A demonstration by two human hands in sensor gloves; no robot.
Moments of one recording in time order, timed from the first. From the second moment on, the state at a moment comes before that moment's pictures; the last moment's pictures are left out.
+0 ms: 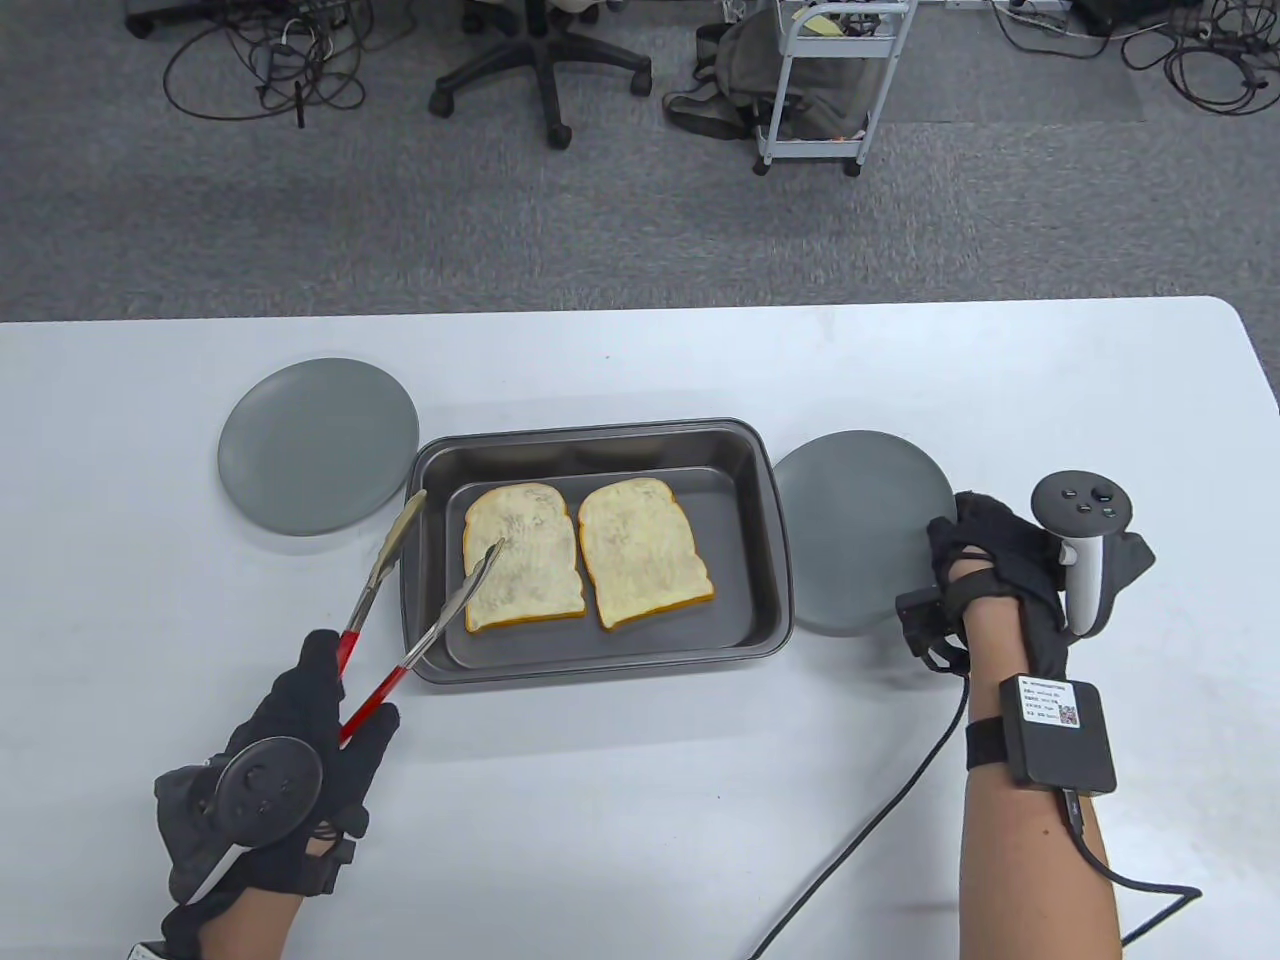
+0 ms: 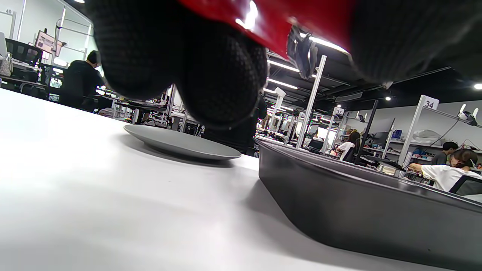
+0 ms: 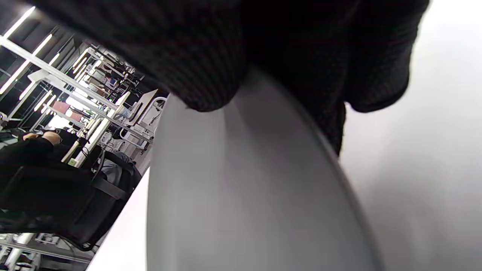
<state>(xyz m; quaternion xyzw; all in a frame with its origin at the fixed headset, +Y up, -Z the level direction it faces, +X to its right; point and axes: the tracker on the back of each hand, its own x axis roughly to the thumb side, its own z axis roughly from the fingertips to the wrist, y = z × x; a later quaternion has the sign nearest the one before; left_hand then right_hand) -0.290 -0.697 -0.089 0.08 0.00 0.15 0.99 0.307 -0.697 -0.264 -0.33 0.08 0.84 0.42</state>
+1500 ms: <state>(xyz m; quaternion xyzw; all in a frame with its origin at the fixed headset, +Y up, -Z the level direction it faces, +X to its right) -0.286 -0.696 -0.086 0.08 -0.01 0.15 0.99 0.282 -0.705 -0.181 -0.21 0.09 0.70 0.68</state>
